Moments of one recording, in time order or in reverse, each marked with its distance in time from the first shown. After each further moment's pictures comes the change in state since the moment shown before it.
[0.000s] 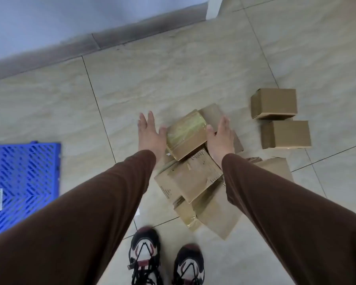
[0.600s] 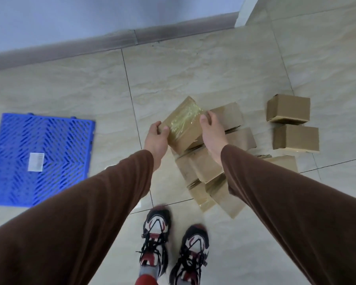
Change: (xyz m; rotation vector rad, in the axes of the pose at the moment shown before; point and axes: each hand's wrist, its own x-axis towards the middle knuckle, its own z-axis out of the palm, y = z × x) left_hand -0.092 -0.025 -0.080 -0.550 0.013 -0.255; right_hand -0.095 -0.089 0.020 0.321 -0.159 -0.050
